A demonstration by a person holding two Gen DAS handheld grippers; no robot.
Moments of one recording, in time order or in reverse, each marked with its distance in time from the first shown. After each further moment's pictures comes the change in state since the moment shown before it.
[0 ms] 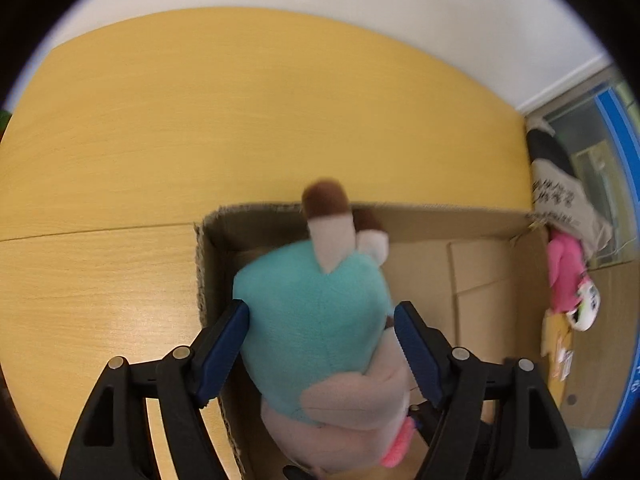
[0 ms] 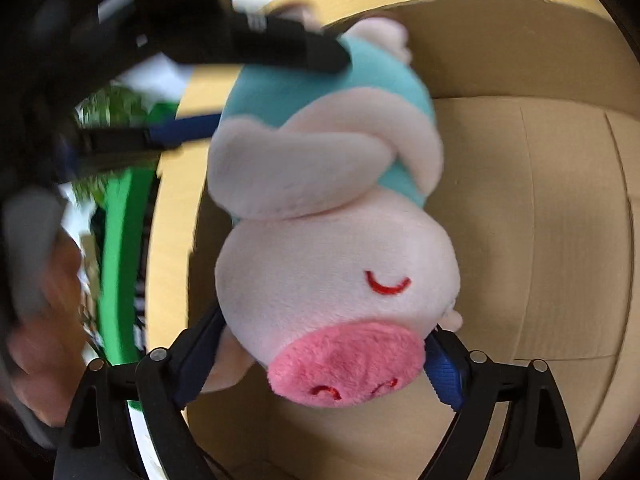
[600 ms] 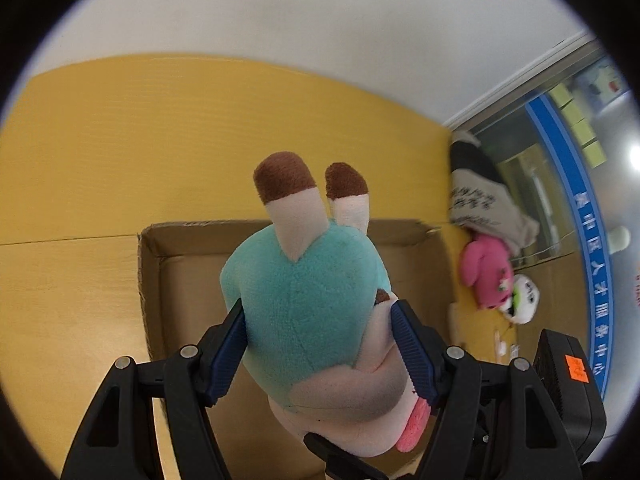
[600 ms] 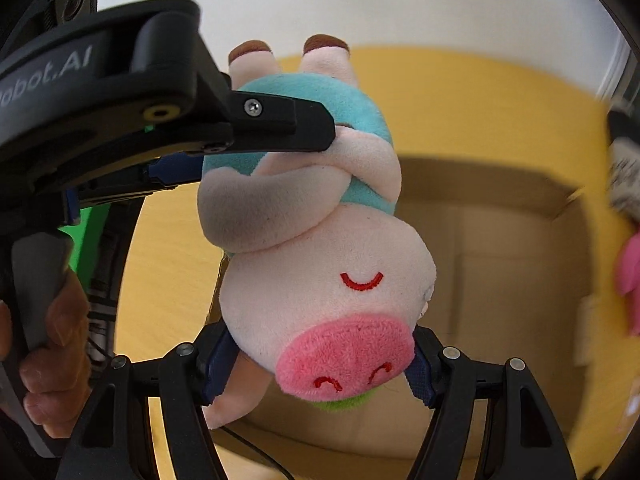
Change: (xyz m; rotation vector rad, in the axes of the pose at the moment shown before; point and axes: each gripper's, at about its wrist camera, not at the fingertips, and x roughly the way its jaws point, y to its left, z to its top) left arm -0.042 -0.059 -0.009 0.059 -0.031 -0.145; right arm -0.124 0.067 -0.016 -0.049 -0.125 -0.261
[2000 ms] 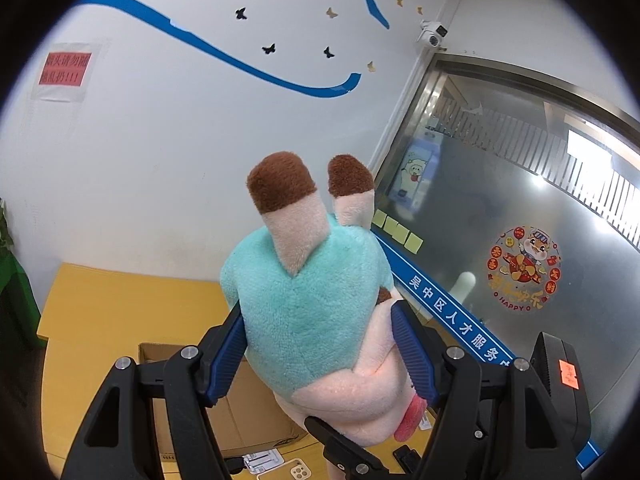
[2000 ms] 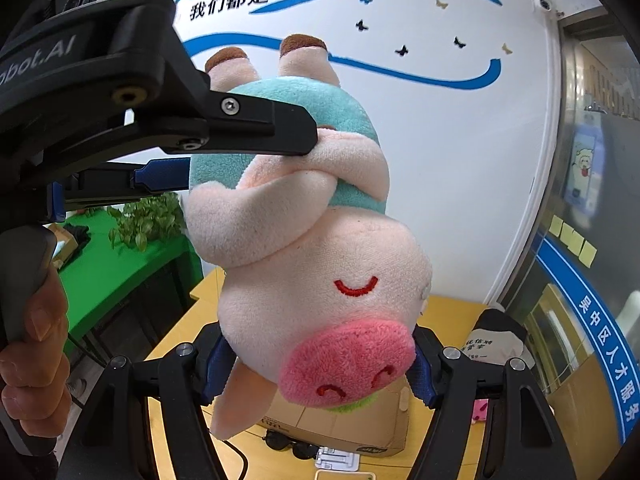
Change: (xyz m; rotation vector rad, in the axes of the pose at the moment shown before) left arm -0.413 -0.271 -0.228 0.248 -0.727 -0.145; right arm -0.479 0.163 -0.230 -0.380 -0.726 -0.235
